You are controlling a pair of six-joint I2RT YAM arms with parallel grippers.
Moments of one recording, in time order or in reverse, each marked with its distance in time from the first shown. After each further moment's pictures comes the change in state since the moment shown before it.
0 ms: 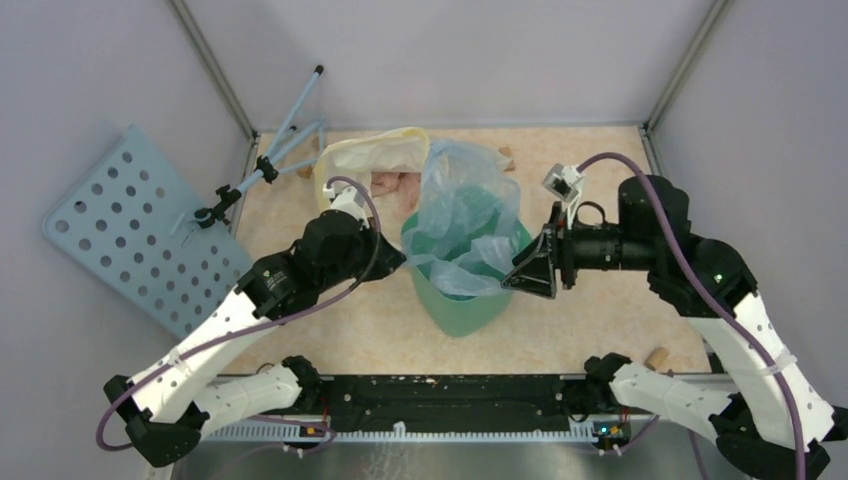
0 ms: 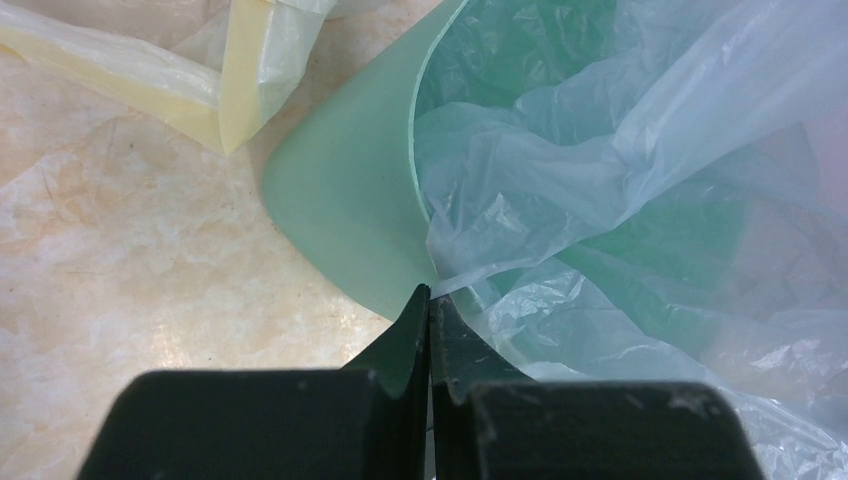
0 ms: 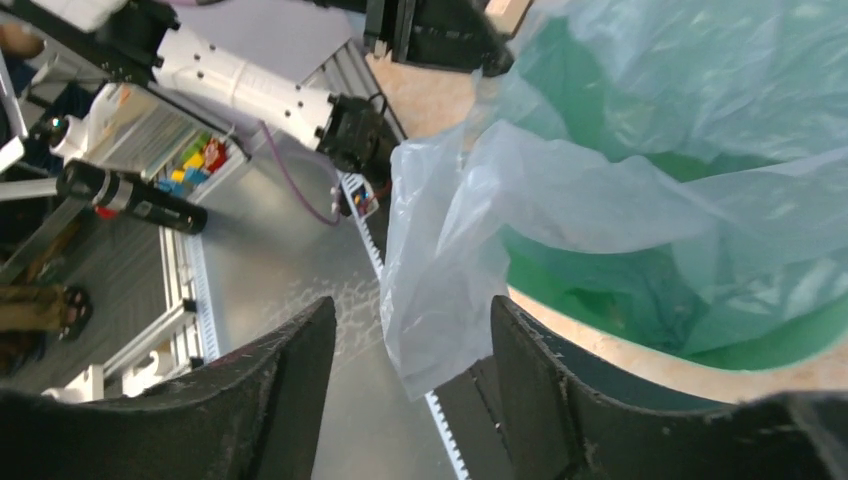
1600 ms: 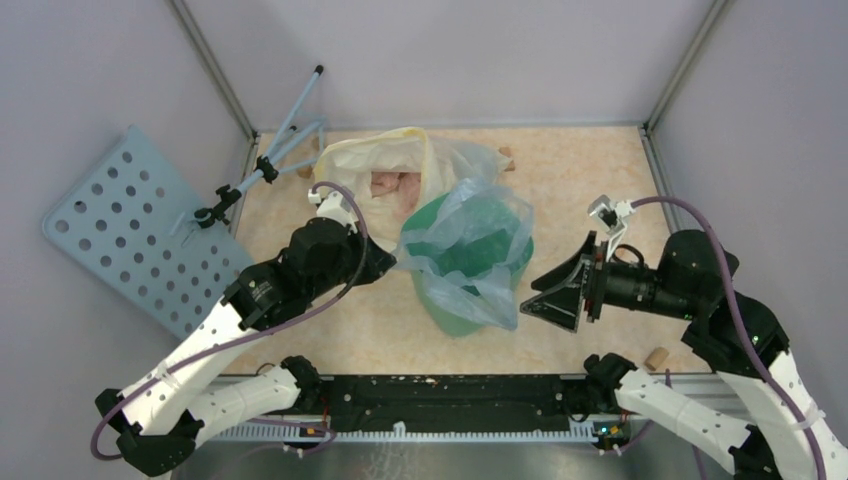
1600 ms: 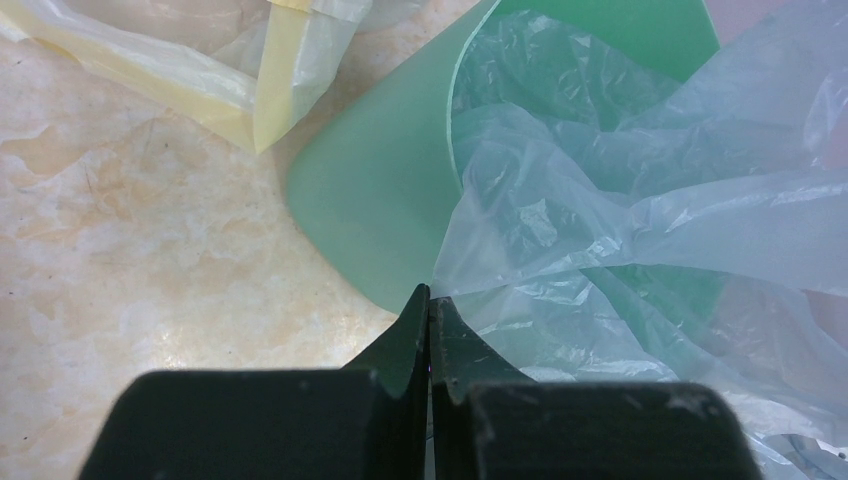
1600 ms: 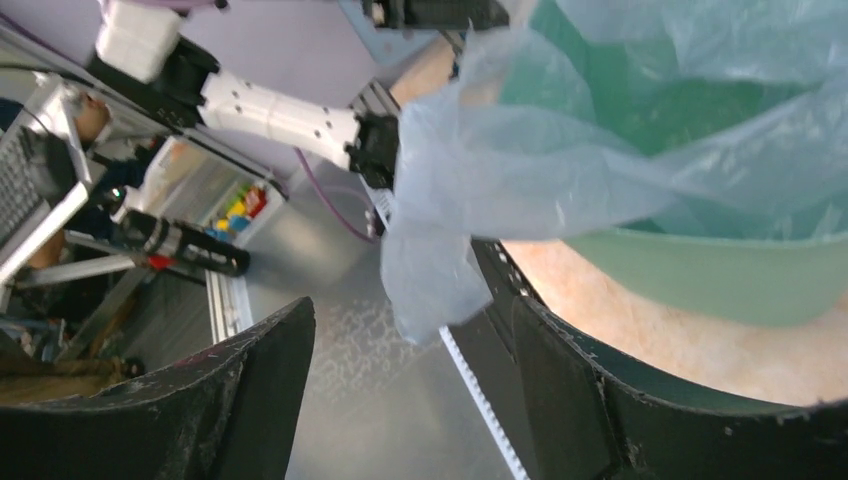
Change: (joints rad) left arm 0.001 -0.076 -0.019 -0.034 -0.047 -0.002; right arm 0.094 -0.298 -0.248 0.095 0.132 0.234
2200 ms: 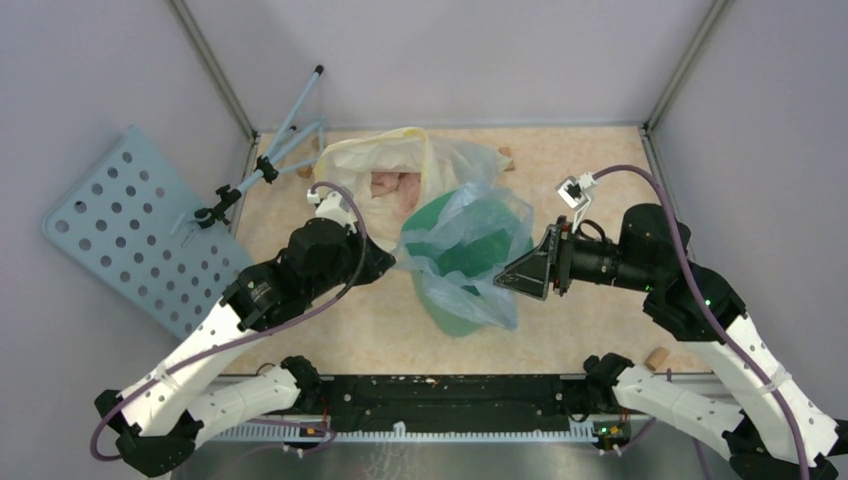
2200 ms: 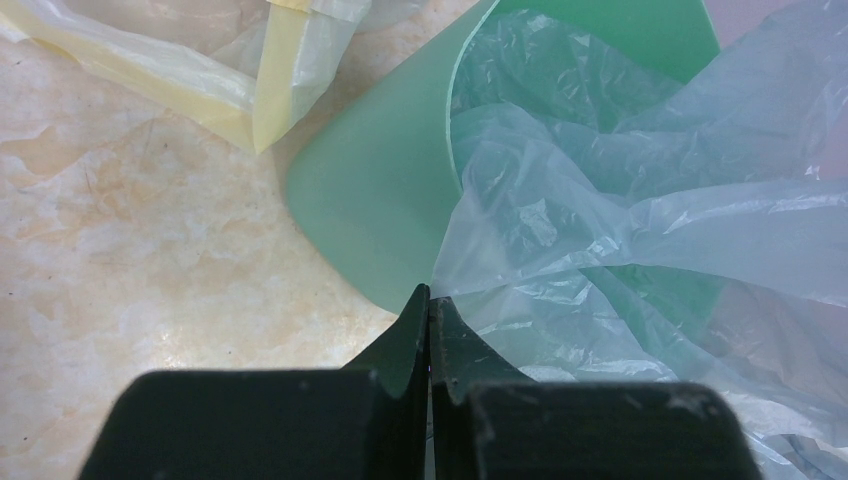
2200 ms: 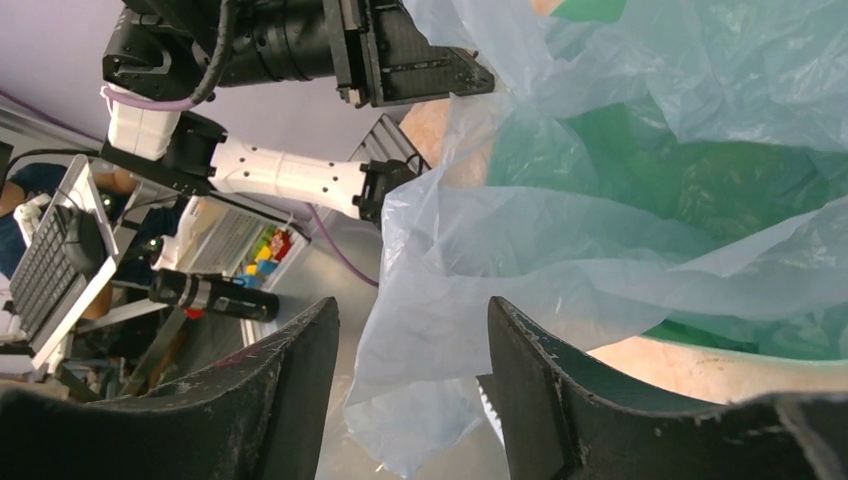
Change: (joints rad) left arm 0.000 -0.002 0.000 0.000 0.001 0.002; right arm 0.001 0.145 -0.017 0.174 0.017 0.121
